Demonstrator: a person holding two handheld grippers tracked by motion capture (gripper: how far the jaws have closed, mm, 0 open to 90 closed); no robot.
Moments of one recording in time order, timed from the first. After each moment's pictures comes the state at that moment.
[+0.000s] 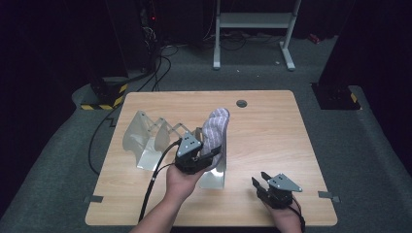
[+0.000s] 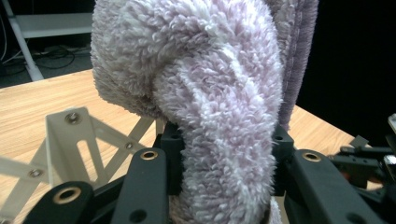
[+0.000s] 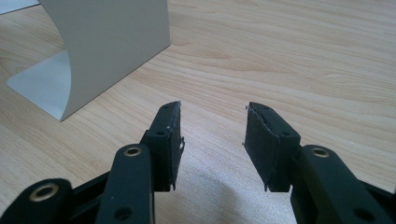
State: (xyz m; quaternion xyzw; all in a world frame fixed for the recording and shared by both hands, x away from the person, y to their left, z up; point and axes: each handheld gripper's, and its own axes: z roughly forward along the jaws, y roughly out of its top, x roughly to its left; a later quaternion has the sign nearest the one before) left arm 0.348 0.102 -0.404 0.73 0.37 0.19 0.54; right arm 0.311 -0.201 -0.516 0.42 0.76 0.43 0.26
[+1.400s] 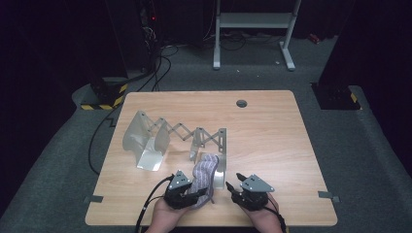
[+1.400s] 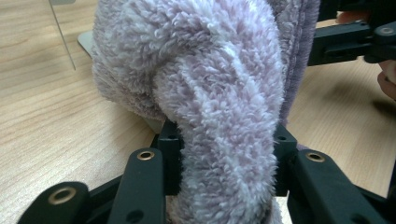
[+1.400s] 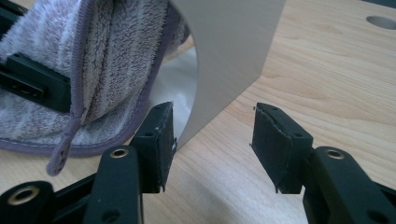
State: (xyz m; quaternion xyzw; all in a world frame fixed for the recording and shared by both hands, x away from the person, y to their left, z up) left arm 0.304 0.136 -0.515 0.79 0.39 0.09 0.46; right arm 0.306 -0.126 -0.506 0.35 0.80 0.43 0.23
